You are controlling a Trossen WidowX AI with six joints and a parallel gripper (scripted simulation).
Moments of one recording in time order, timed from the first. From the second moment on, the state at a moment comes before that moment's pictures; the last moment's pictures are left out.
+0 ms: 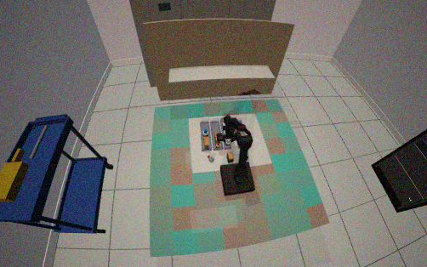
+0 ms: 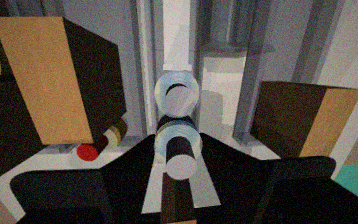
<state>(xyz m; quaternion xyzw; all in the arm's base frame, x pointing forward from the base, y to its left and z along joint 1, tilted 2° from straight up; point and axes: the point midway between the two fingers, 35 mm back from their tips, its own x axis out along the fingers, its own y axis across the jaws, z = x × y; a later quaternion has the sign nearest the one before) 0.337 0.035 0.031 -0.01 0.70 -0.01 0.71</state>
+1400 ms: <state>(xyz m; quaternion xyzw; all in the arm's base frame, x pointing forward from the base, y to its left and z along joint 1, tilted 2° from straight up) 0.337 0.034 0.015 -0.01 0.70 -0.01 0.71</state>
